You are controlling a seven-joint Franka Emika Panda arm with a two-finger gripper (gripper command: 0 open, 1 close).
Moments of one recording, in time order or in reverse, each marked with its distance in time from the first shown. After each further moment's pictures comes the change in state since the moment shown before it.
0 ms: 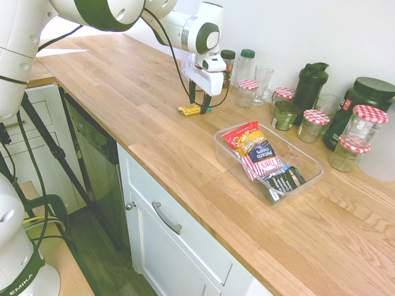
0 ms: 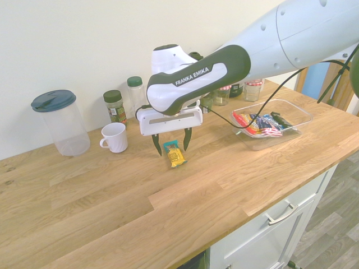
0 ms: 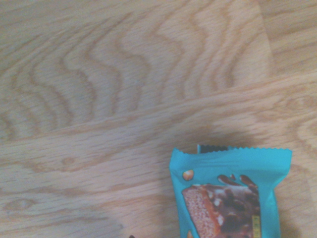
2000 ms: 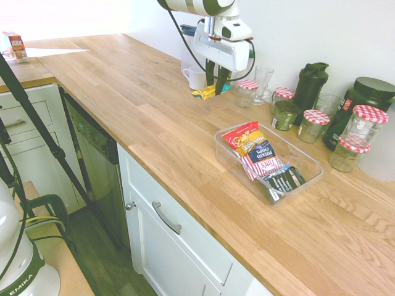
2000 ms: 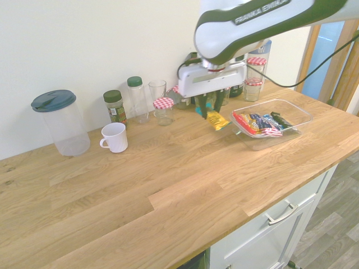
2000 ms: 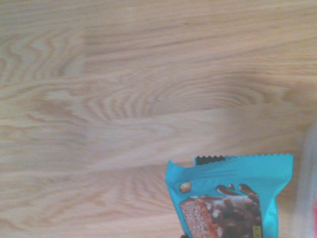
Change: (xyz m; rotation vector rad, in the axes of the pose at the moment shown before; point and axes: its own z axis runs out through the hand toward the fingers) arm 0.082 0.149 -0.146 0.040 0.086 -0.113
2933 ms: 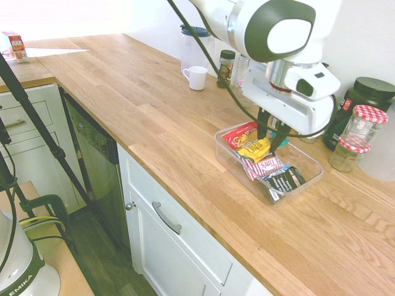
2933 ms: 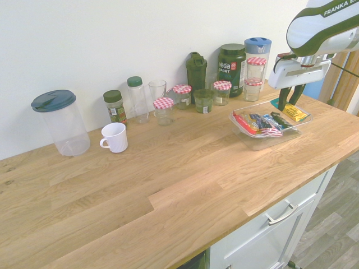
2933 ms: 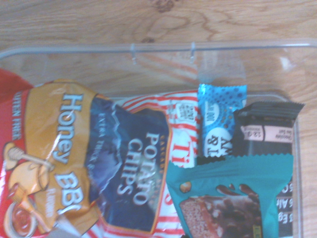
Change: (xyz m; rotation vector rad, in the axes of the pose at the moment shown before) arm 0.157 0.191 0.043 0.034 -0.014 0.031
